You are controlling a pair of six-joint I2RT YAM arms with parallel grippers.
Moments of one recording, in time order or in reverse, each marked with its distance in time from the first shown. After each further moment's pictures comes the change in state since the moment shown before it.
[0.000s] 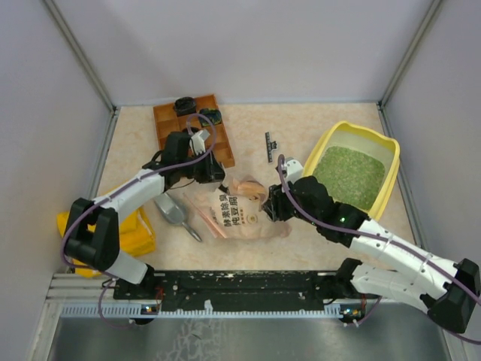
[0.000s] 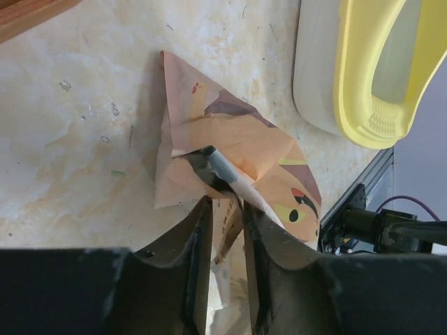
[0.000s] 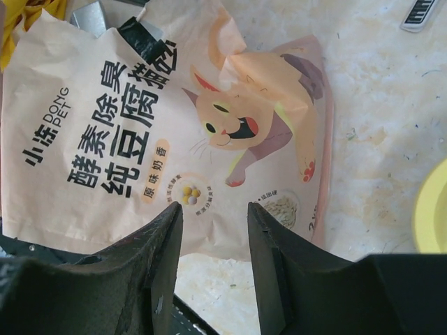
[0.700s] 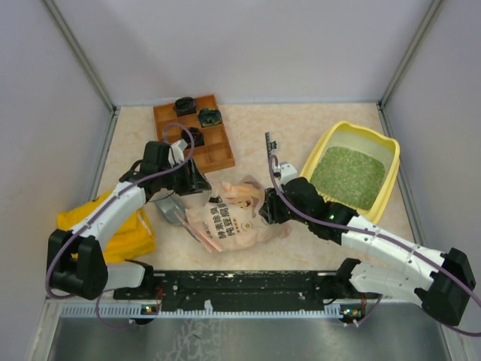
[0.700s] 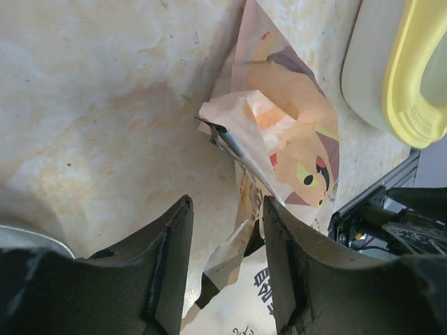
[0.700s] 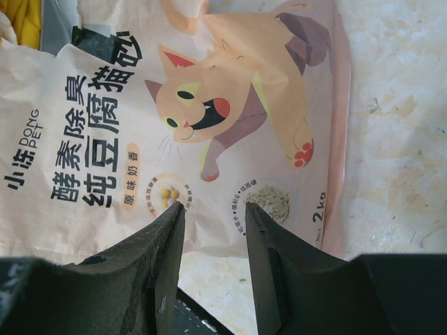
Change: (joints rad) left arm 0.097 -0.216 -0.080 -0.267 -0.066 0.068; right arm 0.000 0.094 -0.032 0.035 -0.024 0.079
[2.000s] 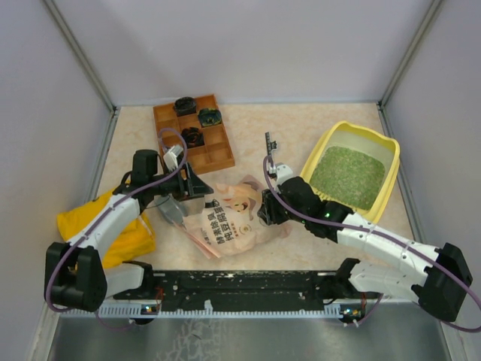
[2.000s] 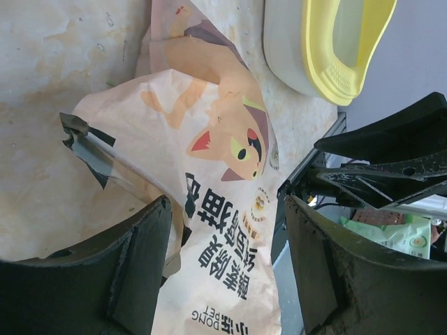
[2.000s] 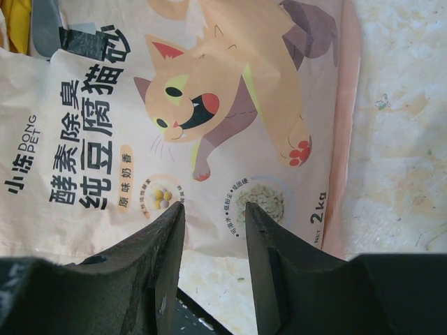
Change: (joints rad) left arm 0.105 -0.098 -0.158 0.183 0.323 -0.023; right arm 0.000 0.043 0.002 0.003 -0.023 -0.017
